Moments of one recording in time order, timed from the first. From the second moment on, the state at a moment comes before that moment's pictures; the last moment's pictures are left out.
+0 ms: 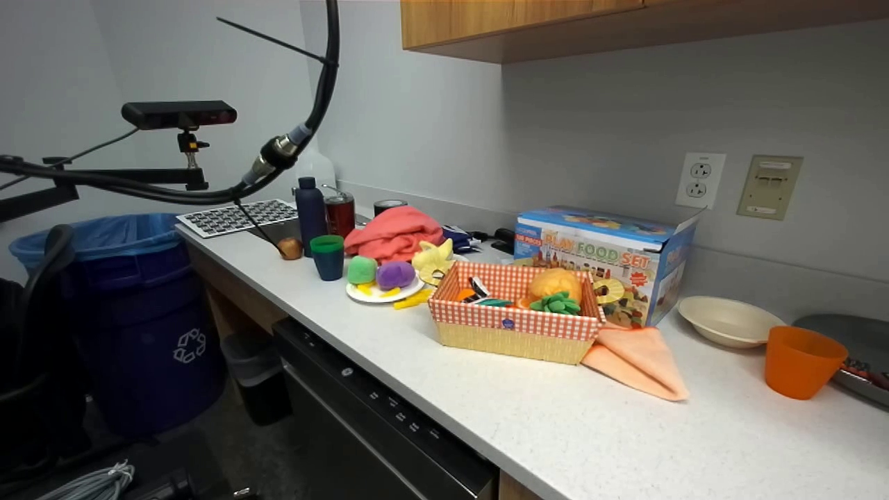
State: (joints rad) arm -0.19 -0.08 0.01 -1.63 -0.80 2.48 0.70
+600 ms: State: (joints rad) arm -0.17 -0.08 0.01 -1.62 -0.88 2.43 0.66
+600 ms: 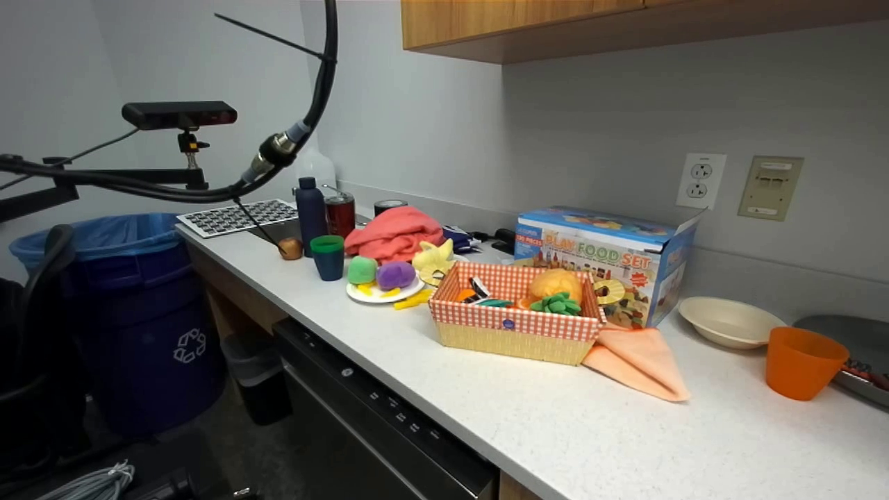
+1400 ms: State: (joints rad) arm -0.18 -0.19 -0.01 -1.86 -1.15 2.56 0.84
